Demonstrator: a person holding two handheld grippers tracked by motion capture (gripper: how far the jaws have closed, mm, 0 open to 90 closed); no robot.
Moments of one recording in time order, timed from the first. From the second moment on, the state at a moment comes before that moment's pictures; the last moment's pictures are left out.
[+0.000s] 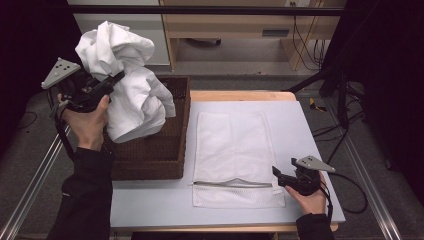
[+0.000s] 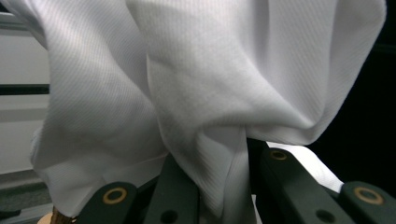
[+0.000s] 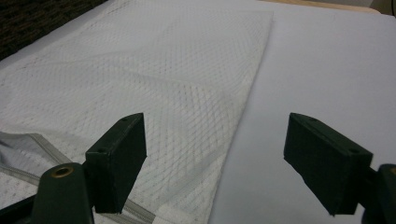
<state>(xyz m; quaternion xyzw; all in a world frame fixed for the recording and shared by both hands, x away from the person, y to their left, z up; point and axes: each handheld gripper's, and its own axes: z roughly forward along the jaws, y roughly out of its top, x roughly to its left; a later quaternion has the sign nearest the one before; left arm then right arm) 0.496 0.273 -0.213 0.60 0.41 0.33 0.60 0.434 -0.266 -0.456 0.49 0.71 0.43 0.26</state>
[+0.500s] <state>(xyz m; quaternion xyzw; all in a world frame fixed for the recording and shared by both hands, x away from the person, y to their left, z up) 0.479 0.259 -0.169 0.59 0.38 0.35 0.62 0.434 -0.267 -0.454 0.49 0.71 0.43 0.27</state>
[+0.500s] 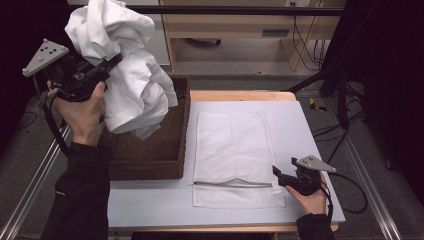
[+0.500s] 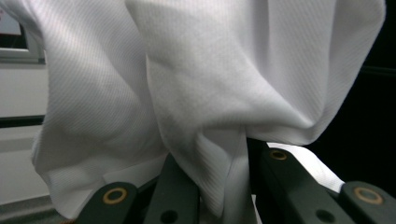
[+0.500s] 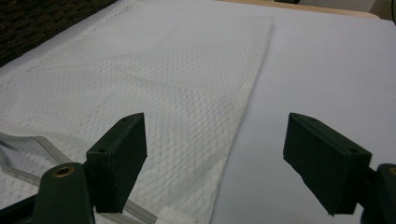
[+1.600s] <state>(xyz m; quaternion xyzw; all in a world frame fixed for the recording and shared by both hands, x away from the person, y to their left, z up) 0.452 0.187 -0.116 0.59 0.31 0.33 0.66 0.431 -0.269 -0.450 0.48 0.71 0.44 0.27</state>
